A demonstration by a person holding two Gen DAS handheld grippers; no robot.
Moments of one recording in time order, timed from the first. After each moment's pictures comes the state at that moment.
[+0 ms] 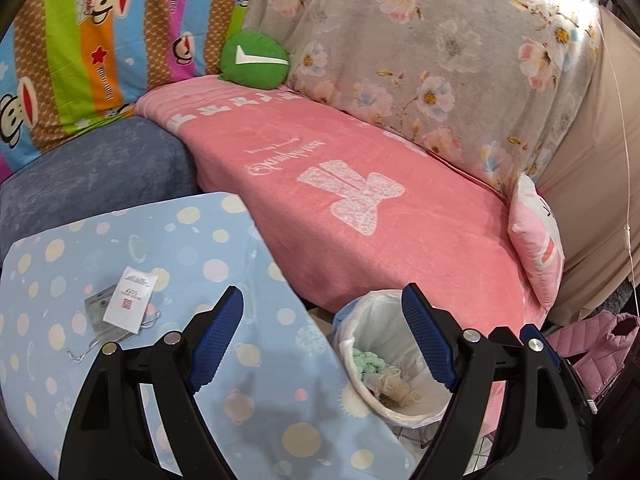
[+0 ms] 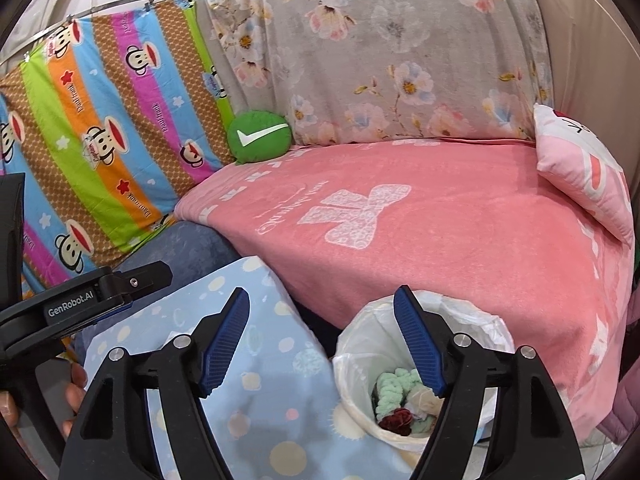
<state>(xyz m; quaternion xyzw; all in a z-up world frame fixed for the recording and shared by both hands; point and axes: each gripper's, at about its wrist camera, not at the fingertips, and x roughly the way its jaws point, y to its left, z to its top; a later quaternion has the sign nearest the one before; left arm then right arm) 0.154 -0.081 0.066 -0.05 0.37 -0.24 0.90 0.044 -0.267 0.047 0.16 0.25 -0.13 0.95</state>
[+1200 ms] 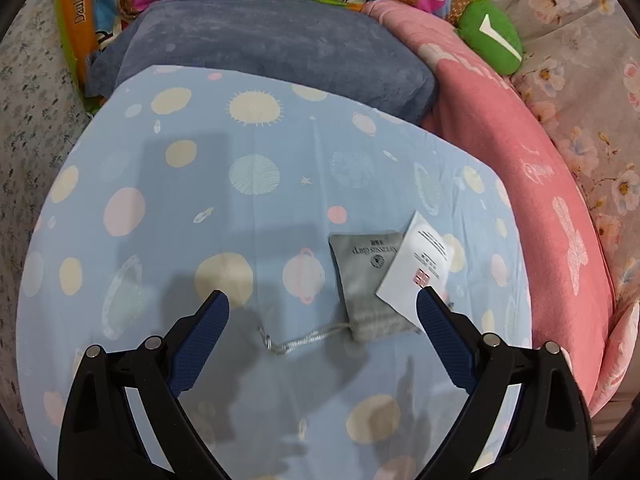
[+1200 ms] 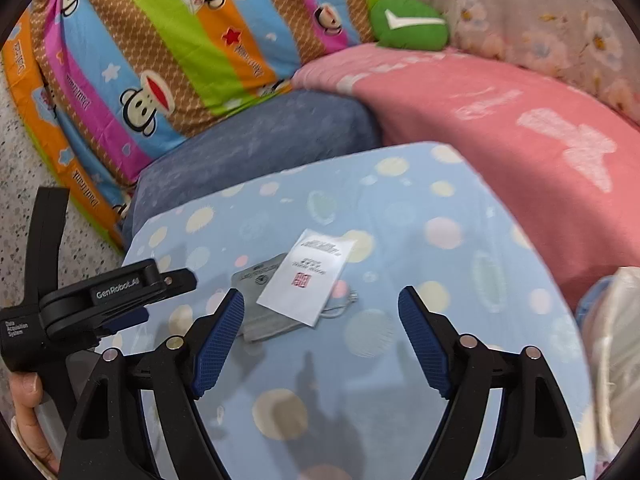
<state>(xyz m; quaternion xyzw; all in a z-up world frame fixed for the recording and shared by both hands) 0.270 0.197 -0.105 -0.20 0.51 0.02 0.84 0.234 -0.028 -0.091 0.09 0.41 0.08 0.90</state>
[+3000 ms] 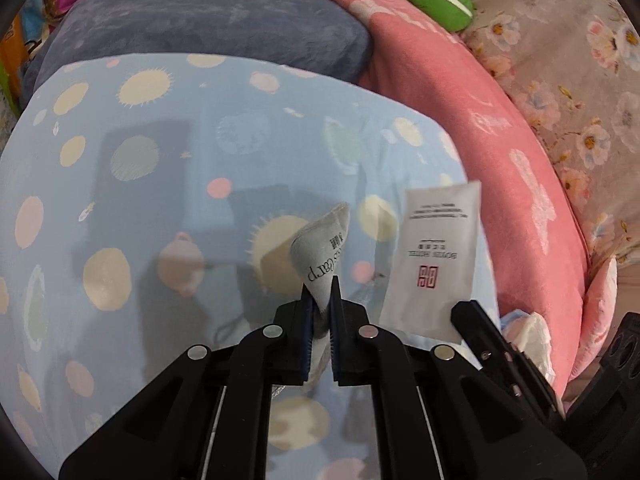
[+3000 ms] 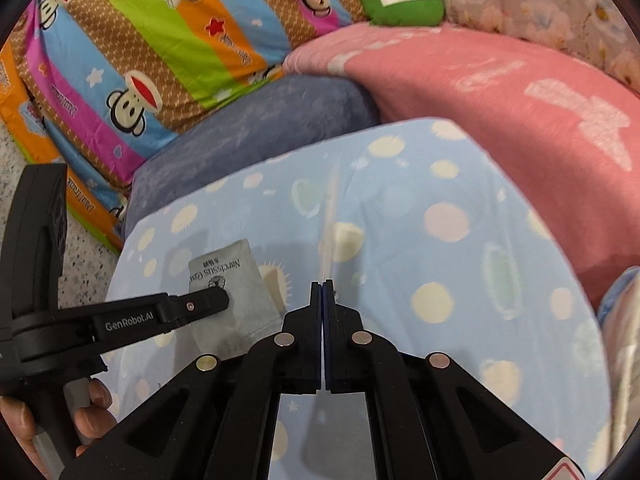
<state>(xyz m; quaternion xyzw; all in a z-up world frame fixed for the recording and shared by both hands) 0.286 0.125 -0.106 -0.19 0.53 -0.09 0.82 0.254 -0.061 -0.102 0.11 0.42 0.07 0.90</state>
